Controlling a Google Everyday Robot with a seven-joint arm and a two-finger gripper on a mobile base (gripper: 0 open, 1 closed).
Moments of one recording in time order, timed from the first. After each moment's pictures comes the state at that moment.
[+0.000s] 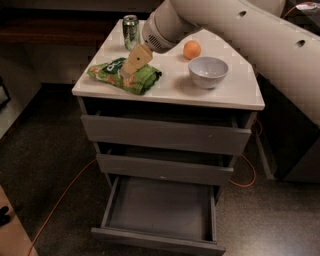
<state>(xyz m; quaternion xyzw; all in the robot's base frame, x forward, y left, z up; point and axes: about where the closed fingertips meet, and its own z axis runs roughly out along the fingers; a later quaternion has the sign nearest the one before) 0.696 0.026 0.960 -0.48 0.77 0.06 0.42</state>
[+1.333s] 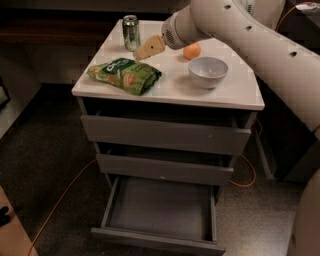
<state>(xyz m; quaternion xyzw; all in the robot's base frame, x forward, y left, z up) 0.774 -0.022 0.949 -0.34 0.80 0.10 0.48</state>
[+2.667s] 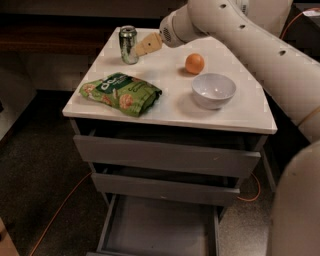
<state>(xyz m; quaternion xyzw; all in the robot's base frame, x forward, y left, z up) 0.792 -0.014 0.945 -0.32 0.81 0.12 0.47</state>
